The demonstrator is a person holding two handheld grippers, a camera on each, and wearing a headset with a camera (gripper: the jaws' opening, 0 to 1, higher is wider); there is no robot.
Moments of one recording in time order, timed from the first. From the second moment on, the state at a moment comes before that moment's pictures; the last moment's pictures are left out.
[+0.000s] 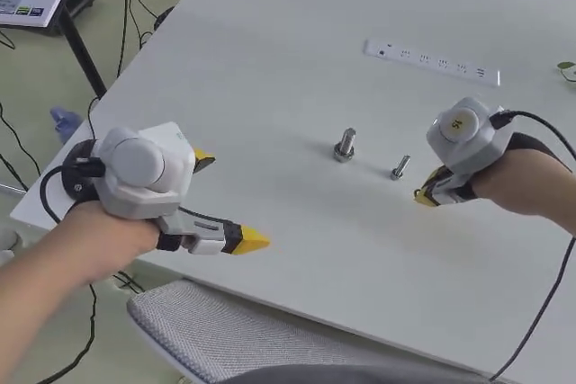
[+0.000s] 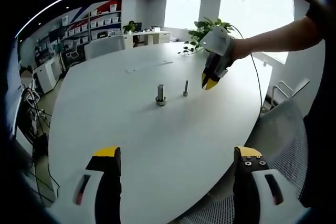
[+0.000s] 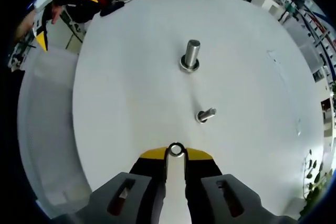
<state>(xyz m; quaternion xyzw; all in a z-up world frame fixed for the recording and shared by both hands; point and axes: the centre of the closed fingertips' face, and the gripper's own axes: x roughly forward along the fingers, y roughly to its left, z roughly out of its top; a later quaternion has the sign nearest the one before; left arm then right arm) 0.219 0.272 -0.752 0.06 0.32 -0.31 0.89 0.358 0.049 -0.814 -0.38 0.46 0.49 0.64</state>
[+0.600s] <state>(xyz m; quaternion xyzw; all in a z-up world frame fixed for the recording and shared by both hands) 0.215 0.281 -0.755 0.07 0.33 -0.30 0.89 0.399 0.073 -0.798 -0.38 0.43 0.48 0.66</state>
